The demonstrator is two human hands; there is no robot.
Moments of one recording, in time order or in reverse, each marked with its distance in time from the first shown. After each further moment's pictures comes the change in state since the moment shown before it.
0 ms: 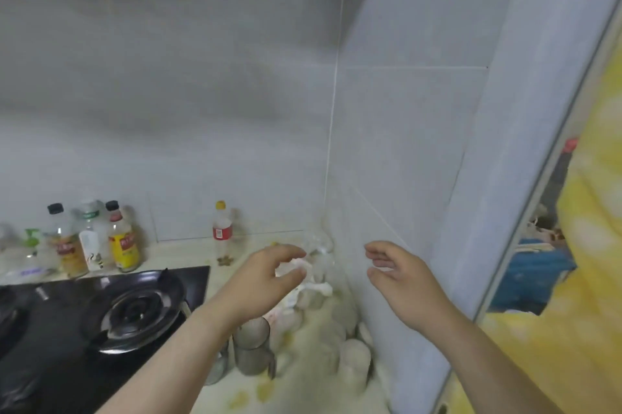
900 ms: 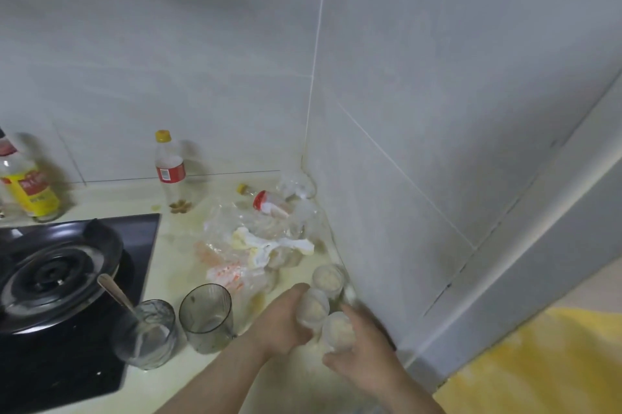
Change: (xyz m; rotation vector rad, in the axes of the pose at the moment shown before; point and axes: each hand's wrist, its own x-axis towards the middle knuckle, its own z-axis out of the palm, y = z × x) left_hand 0.050 -0.130 0.207 -0.024 -0.461 -0.286; right_hand 0.005 0.211 0.119 -0.332 -0.269 0.334
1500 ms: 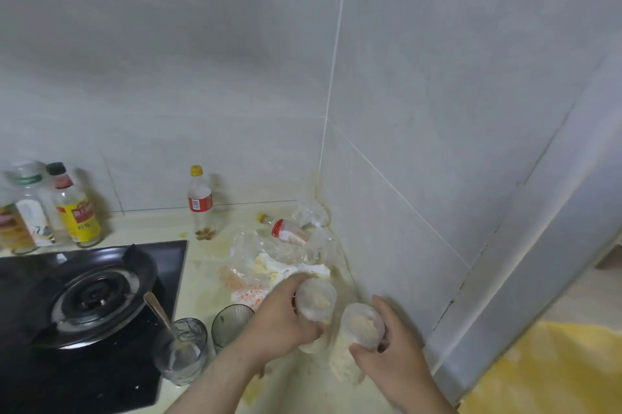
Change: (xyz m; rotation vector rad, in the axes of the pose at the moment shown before) left_hand -0.067 0.024 -0.062 -0.389 0.260 0.081; right_hand -0.033 -0.036 -0.030 0.524 0.242 -0.014
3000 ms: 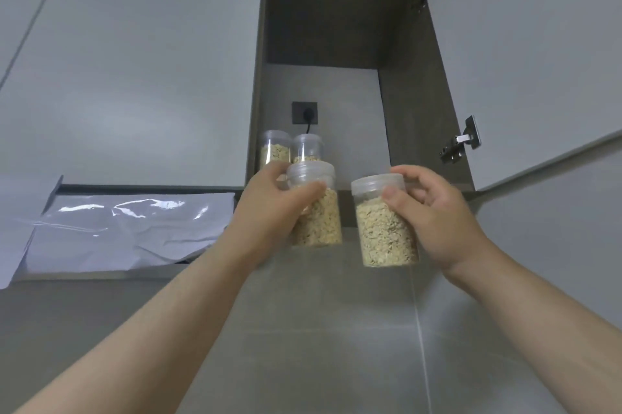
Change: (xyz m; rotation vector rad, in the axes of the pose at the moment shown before) left_hand -0.032 0.484 -0.366 0.090 0.717 0.934; right_hand 0.054 -0.620 -0.073 0.484 0.041 -1.222
